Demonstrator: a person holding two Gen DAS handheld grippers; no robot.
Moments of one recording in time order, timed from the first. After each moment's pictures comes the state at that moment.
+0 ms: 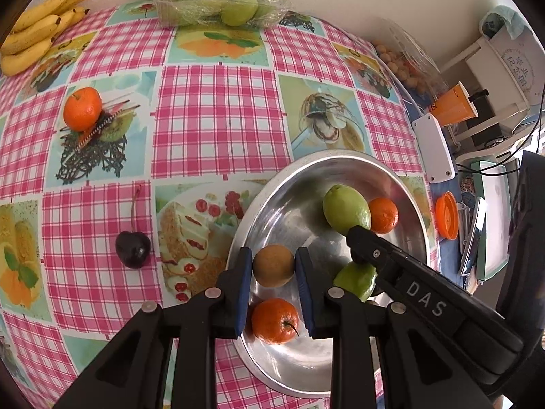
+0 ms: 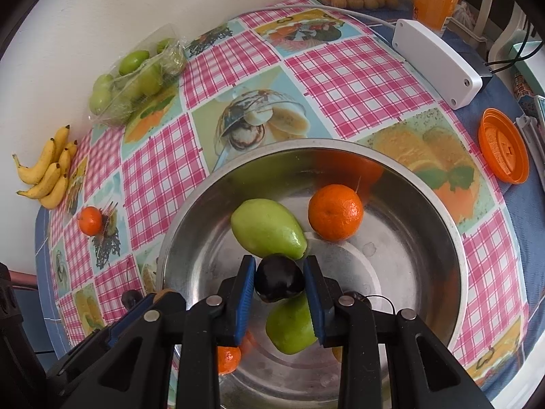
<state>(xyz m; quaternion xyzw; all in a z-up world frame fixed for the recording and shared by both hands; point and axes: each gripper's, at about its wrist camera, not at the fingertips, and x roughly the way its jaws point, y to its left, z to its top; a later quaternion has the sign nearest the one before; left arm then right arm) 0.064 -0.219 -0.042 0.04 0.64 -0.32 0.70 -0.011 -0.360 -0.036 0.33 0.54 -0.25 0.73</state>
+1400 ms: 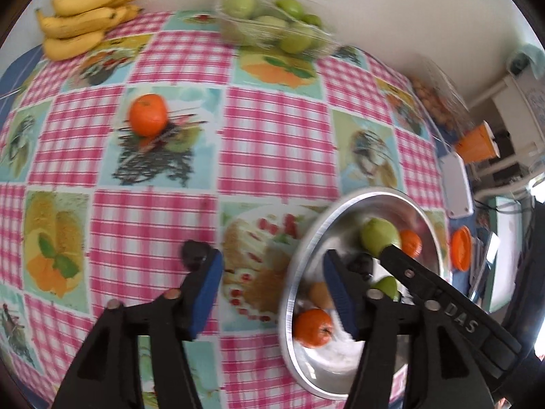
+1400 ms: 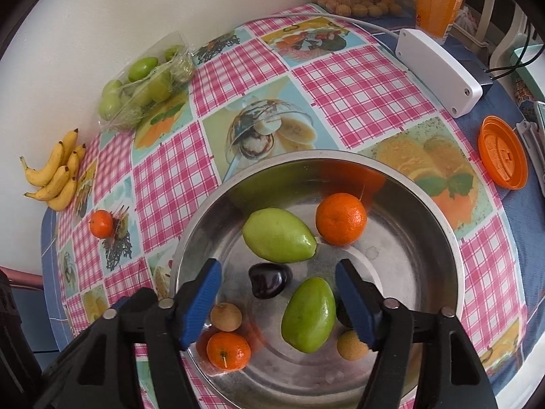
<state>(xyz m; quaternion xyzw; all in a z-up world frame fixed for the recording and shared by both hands) 0.087 -0.181 -0.026 0.02 0.62 -0.25 0.74 -0.012 -0.360 -0.024 0.33 0.54 -0.25 0.74</state>
